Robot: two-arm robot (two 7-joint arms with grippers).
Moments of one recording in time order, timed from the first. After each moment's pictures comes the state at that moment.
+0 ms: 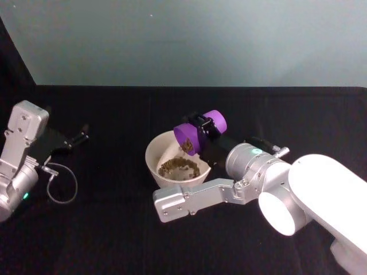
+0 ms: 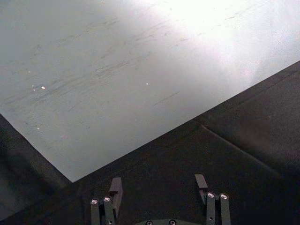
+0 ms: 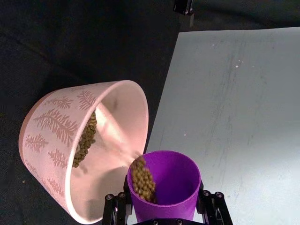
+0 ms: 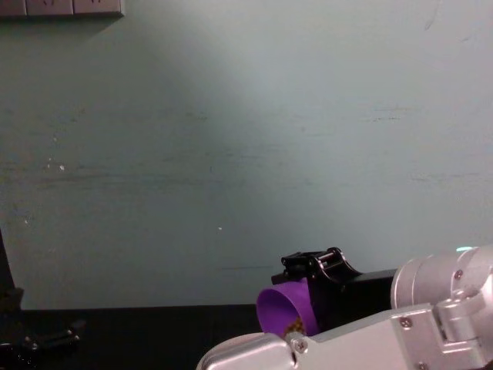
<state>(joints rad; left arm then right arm) -0.20 0.60 0.45 -1.41 -0.25 -0.12 0.03 0.41 0.46 -0.77 -1.73 -1.14 0.20 0.52</state>
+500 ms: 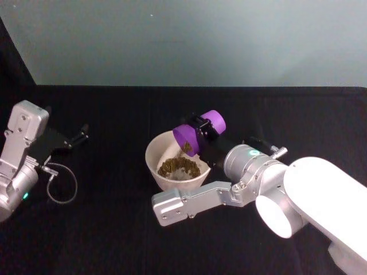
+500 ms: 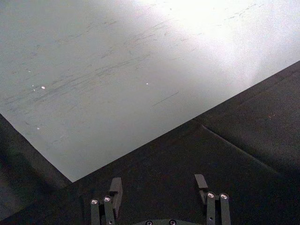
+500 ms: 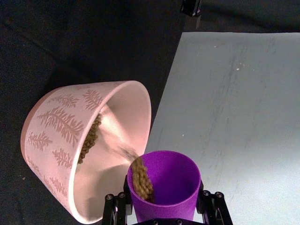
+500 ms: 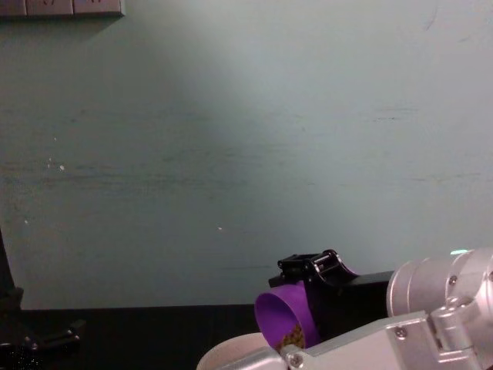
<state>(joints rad) -0.20 0.60 0.45 -1.41 -0.25 -0.12 0.03 0.42 0.46 -0.79 -1.73 -1.18 0.21 0.53</state>
